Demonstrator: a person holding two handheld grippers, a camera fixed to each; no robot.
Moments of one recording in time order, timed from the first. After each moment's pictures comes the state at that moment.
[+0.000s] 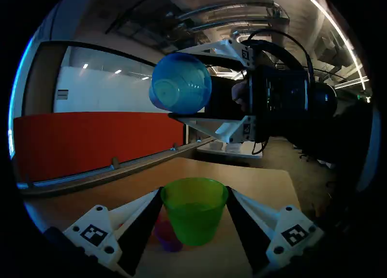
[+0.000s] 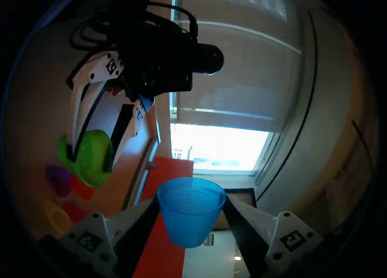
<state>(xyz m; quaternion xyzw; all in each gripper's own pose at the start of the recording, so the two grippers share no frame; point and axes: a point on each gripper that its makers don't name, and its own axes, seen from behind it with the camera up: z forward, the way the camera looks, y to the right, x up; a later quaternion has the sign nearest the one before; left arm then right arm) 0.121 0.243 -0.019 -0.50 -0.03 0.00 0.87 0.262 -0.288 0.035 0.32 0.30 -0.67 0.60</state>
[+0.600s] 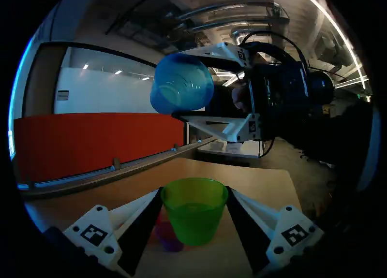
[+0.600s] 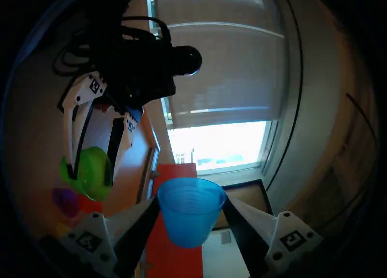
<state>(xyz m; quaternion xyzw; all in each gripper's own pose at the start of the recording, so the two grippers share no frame) 0.123 0.240 -0.020 -0.50 -0.02 0.01 0.87 0.261 -0.286 0.022 0.36 0.28 -0.60 0.66</state>
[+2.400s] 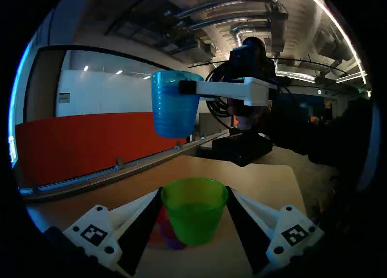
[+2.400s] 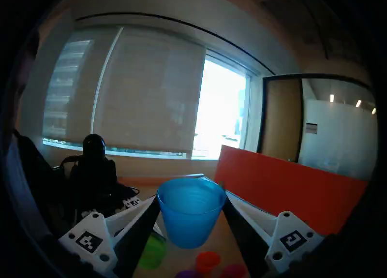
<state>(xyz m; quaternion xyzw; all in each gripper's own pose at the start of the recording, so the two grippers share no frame) 0.122 0.236 -0.020 -0.49 -0.03 0.03 0.87 0.244 -0.283 0.012 0.51 0.01 -0.07 0.86</state>
